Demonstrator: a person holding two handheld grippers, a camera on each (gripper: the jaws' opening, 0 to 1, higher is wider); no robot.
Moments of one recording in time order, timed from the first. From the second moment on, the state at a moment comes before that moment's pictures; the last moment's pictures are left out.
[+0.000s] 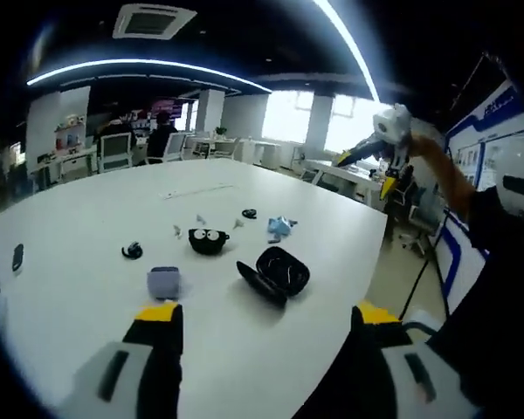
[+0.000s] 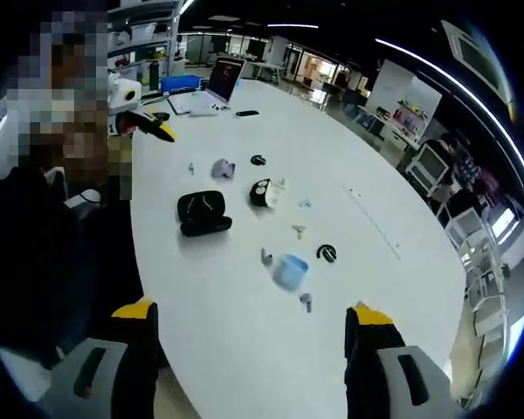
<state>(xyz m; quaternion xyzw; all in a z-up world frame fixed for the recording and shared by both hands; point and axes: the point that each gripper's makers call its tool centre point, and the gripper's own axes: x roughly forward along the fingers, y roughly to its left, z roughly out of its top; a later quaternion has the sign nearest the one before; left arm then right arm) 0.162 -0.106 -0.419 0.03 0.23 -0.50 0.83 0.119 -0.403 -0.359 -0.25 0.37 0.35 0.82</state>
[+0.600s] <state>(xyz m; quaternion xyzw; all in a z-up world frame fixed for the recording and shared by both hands) 0.179 -0.163 -0.466 -0.06 0.28 -0.48 0.83 0.097 -0.404 -0.370 -0.25 0.37 0.35 0.82</state>
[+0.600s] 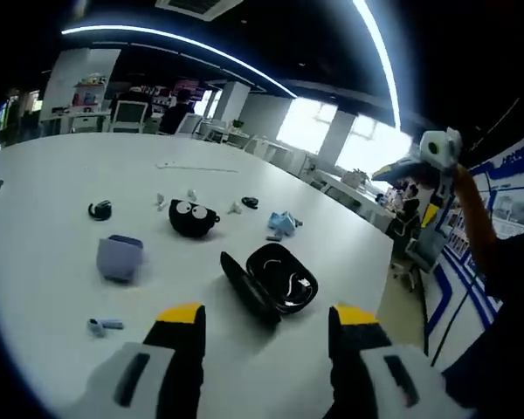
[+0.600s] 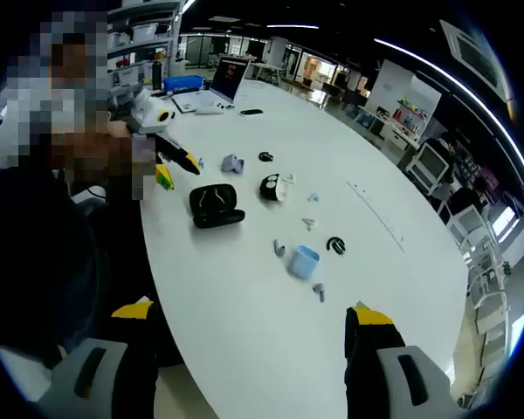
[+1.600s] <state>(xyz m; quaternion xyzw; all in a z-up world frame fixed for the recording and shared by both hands) 0.193 -0.190 -0.486 -0.09 0.32 -0.47 0.82 0.090 -0.417 -0.383 -0.23 0.37 0.34 0.83</state>
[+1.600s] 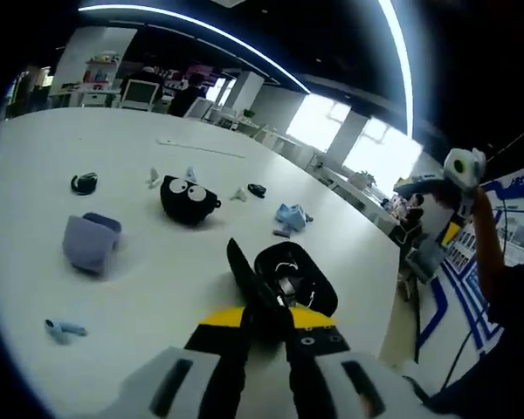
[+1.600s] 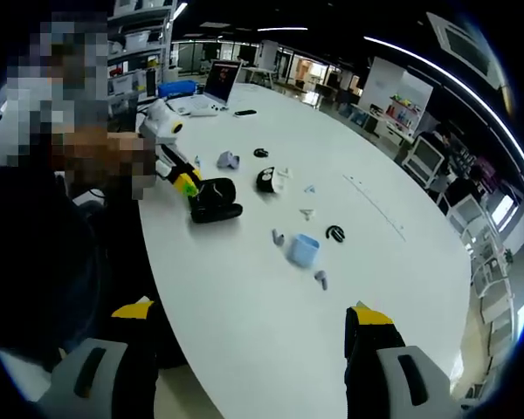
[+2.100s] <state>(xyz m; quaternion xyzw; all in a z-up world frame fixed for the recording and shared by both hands) 0.196 -0.193 -0.470 0.00 0.27 -0.48 0.84 0.089 -0.415 -0.388 -0.22 0.36 0.35 0.84</state>
